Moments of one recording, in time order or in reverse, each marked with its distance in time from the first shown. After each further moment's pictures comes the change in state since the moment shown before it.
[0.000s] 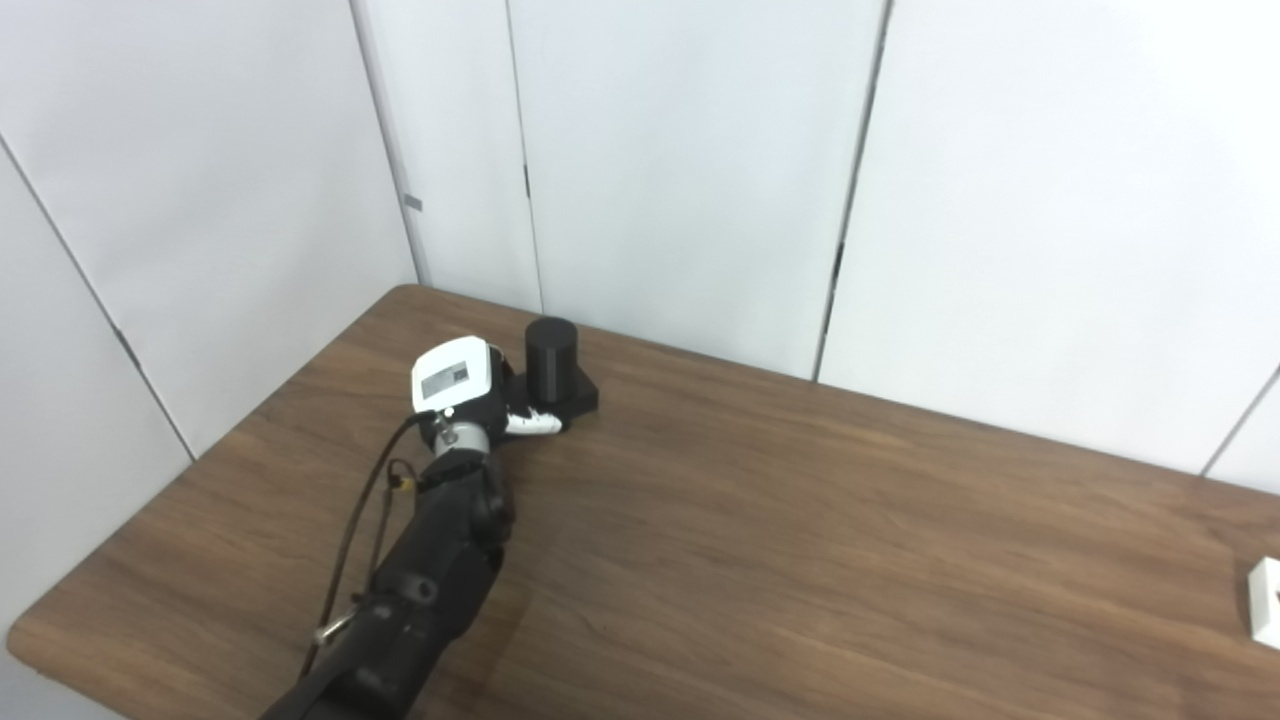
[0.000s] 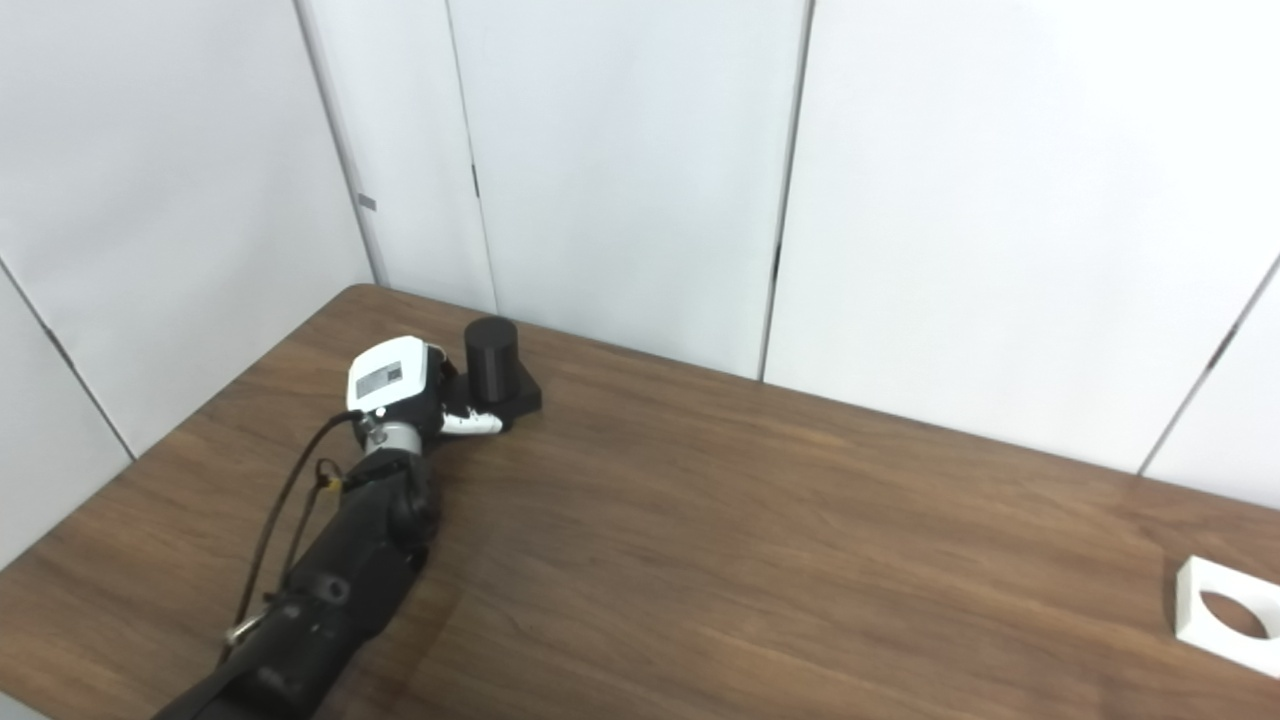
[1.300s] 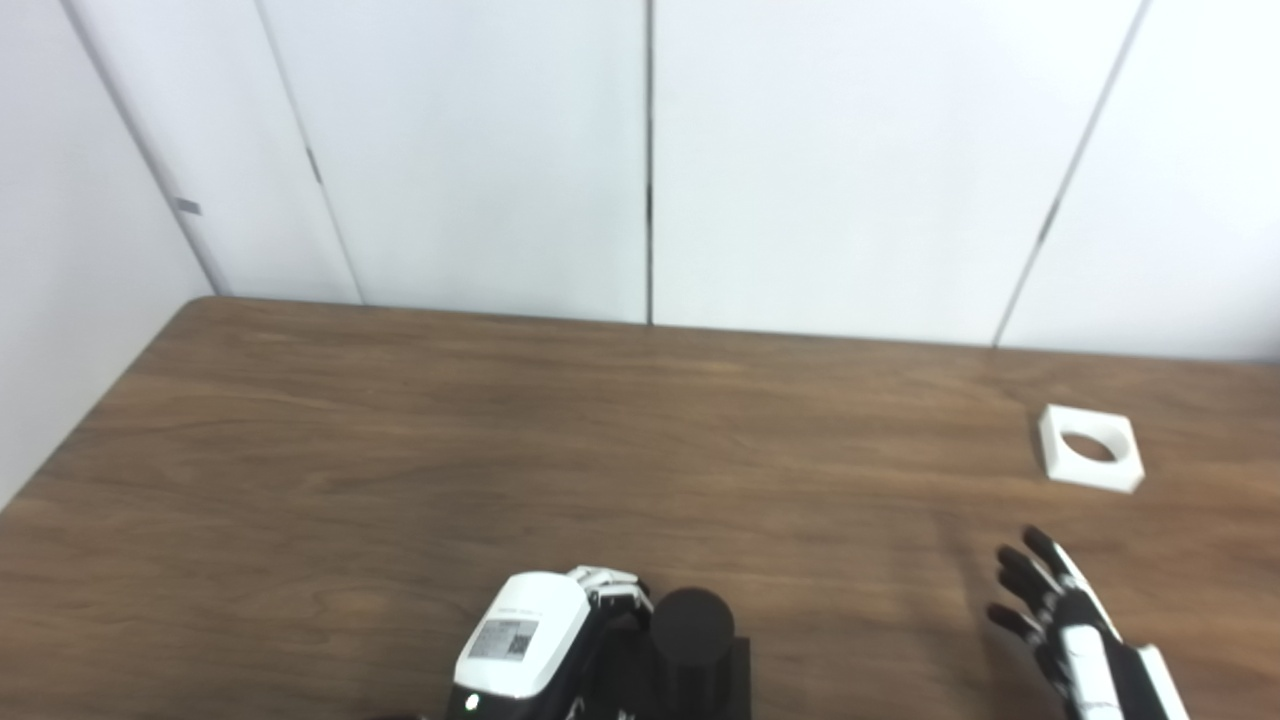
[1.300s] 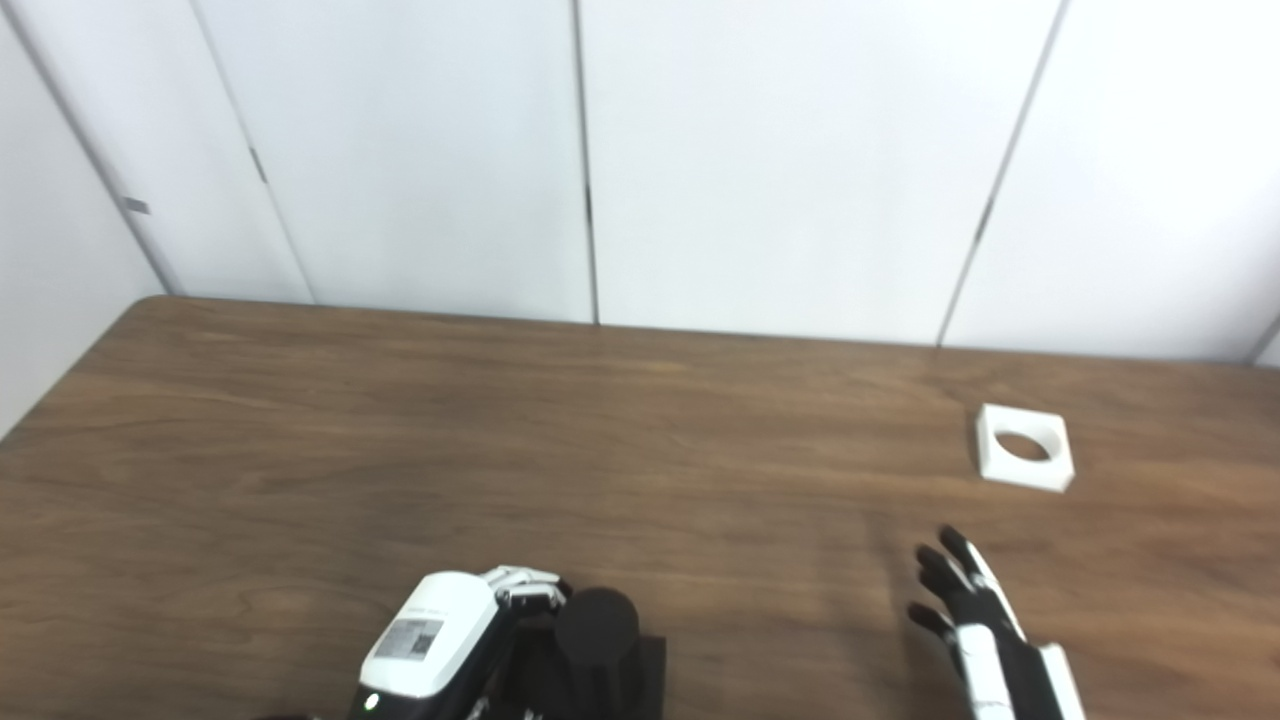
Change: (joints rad) left arm 0.609 -0.152 -0.445 -0.847 0.186 -0.270 -0.288; right arm 0.013 0.005 0.094 -0.190 -0.026 0.223 -0.012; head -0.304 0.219
